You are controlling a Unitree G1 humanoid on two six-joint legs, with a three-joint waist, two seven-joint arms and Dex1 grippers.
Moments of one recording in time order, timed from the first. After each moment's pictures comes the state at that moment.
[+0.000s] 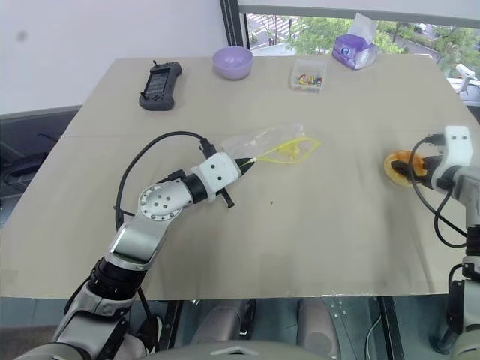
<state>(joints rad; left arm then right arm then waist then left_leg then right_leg) -0.40 0.46 -0.25 -0.26 0.14 0.25 -0.61 -0.56 -0.81 -0.25 0.38 0.27 0.79 0.61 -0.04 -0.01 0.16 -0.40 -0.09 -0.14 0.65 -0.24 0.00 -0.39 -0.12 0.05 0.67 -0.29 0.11</state>
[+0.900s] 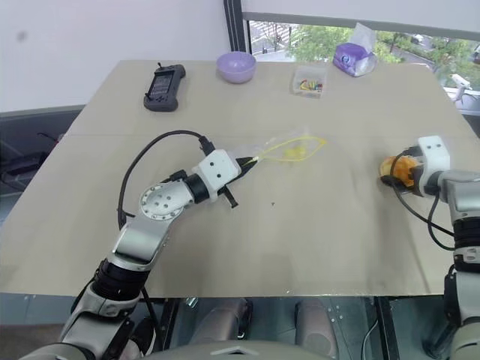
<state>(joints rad) -0.39 0.42 -0.24 -0.29 0.08 0.28 -0.62 -0.63 -0.81 -0.06 0.57 0.13 0.69 0.72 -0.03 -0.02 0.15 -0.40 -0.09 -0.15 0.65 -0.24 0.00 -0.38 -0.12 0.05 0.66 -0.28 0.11</state>
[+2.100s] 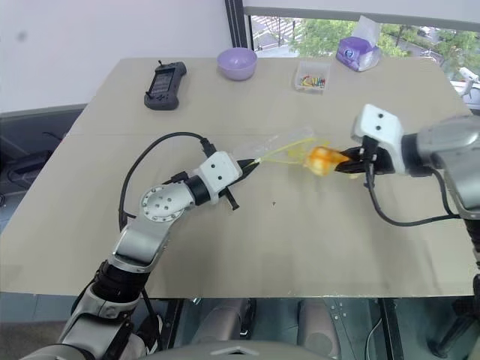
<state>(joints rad) -0.39 0.42 -0.25 -0.29 0.08 0.28 -0.61 -0.69 -0.98 0.16 -0.17 0.26 0.58 1.27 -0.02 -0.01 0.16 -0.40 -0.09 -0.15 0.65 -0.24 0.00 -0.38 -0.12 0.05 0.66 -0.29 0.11</state>
